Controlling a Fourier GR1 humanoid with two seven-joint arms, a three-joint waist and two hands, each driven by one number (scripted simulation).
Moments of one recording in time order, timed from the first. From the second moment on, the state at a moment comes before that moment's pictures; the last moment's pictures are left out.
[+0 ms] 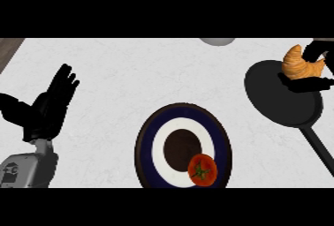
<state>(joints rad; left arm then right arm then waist) -0.21 0.22 0.06 -1.56 0.16 0.09 0.23 -0.55 -0.53 -0.15 -1.15 0.75 -0.05 -0.12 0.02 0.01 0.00</state>
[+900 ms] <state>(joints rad) -0.20 0.20 0.06 -1.60 0.15 0.08 0.26 -0.78 -0.52 -0.26 -0.38 0.77 -0.16 -0.36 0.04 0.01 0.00</state>
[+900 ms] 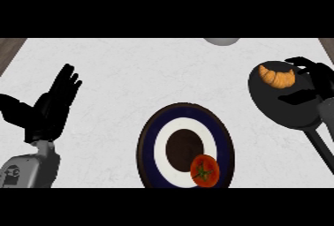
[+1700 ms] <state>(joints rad) -0.18 0.19 0.07 -1.57 0.14 0.07 0.23 -0.71 -0.76 -0.60 -0.24 0.39 0.26 -0.66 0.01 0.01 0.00</state>
